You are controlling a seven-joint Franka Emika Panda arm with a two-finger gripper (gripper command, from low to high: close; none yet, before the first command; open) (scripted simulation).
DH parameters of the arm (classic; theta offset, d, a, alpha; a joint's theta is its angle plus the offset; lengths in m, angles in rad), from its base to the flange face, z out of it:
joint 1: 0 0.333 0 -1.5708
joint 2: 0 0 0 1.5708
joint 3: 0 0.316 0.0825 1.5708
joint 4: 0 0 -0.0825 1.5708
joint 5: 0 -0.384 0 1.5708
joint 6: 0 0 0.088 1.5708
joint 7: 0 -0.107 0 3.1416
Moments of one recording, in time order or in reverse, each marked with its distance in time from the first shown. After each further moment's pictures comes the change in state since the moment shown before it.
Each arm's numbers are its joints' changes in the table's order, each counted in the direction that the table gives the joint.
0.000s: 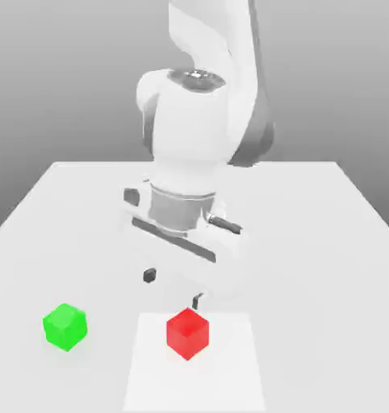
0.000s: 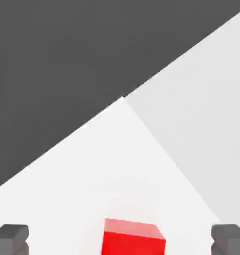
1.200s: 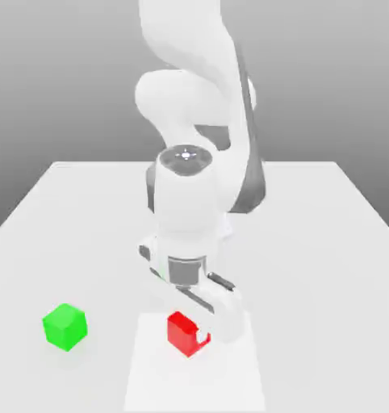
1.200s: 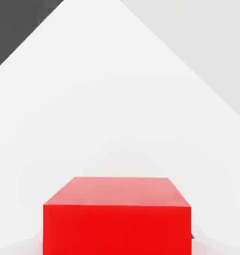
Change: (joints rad) arm 0.068 0.187 -0.071 -0.005 -0.016 -0.171 -0.061
